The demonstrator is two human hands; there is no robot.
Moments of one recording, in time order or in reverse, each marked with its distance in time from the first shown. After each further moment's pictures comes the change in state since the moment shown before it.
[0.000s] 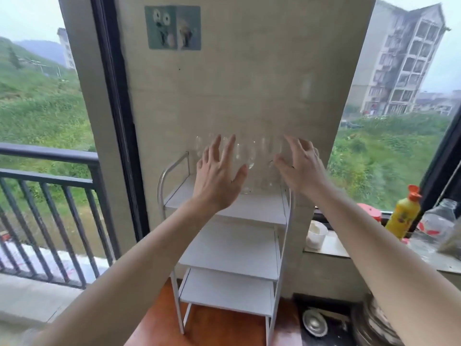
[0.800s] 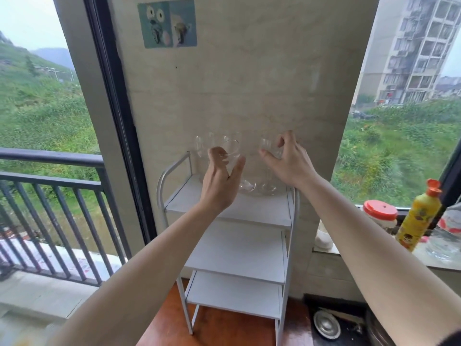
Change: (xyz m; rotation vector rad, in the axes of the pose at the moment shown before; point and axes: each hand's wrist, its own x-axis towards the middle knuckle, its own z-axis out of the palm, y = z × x) left_hand 0.008 -0.011 0.035 -0.468 0.056 -0.219; right_hand 0.030 -0.004 0.032 0.265 -0.033 0.035
